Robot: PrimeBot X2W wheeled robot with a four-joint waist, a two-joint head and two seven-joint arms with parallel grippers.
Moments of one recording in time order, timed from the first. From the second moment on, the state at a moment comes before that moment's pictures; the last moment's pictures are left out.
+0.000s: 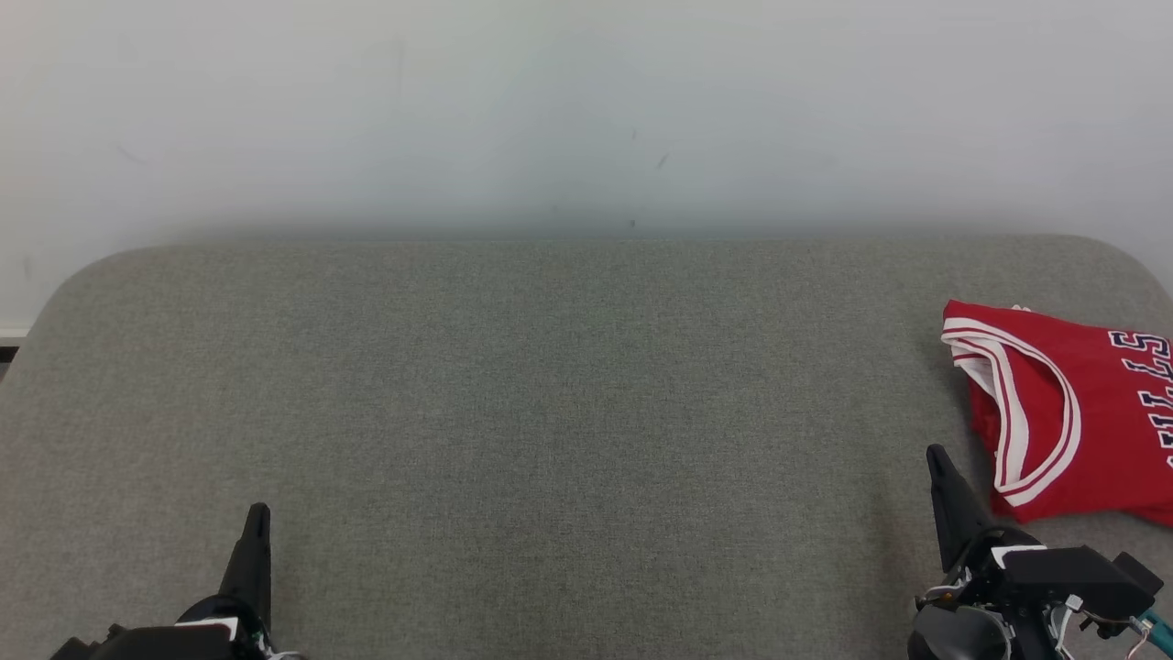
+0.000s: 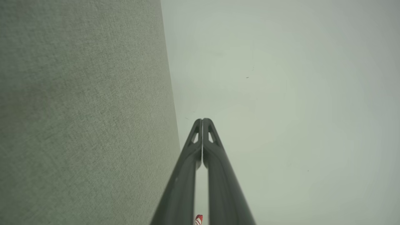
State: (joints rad) left arm -0.10 0.05 0.12 0.24 -1.61 -0.13 0.09; right arm -0.15 -0.05 -0.11 0.29 1.61 0.13 0.13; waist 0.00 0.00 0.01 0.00
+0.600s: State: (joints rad) left arm -0.10 0.05 0.12 0.24 -1.61 -0.13 0.09; right arm -0.15 -0.05 -0.11 0.29 1.61 0.13 0.13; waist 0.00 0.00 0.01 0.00
